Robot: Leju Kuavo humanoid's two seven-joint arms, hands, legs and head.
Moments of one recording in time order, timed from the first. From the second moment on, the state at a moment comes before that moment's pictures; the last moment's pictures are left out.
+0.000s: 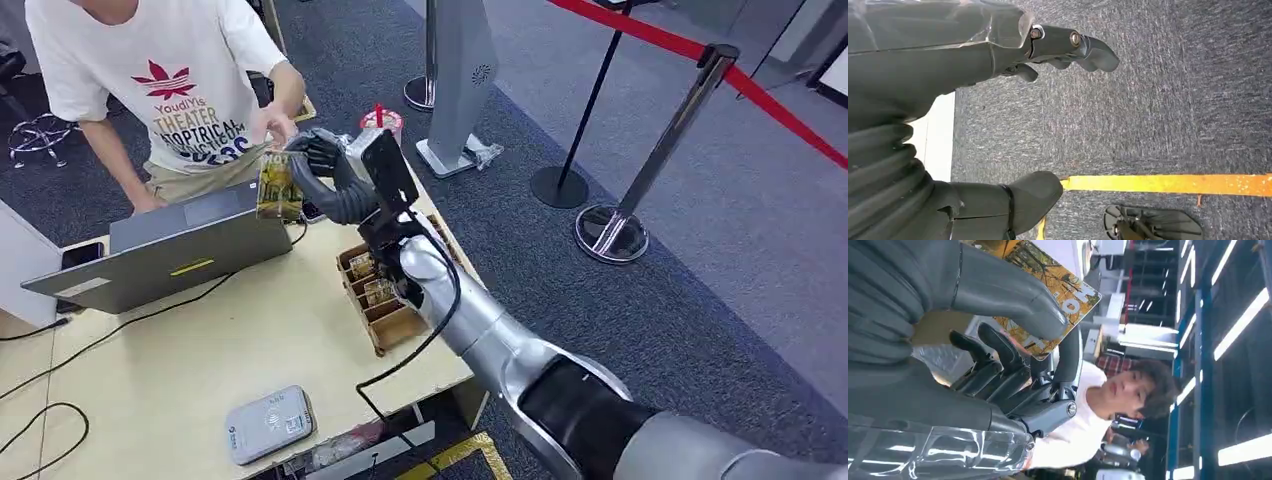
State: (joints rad) left arm -0.10 -0.13 1.07 -0.19 -1.23 0.23 0.07; right arm -0.68 0.00 0.36 -1.14 -0.21 -0.01 -0.35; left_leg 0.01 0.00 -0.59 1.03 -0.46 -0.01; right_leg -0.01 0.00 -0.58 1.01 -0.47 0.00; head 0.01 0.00
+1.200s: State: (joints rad) left arm -0.11 -0.13 1.07 -0.19 -1.20 0.25 0.07; right arm -0.84 0.10 0.32 -0.71 -0.07 -0.08 -0.35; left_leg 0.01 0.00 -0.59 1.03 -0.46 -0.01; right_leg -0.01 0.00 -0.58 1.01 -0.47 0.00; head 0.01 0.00
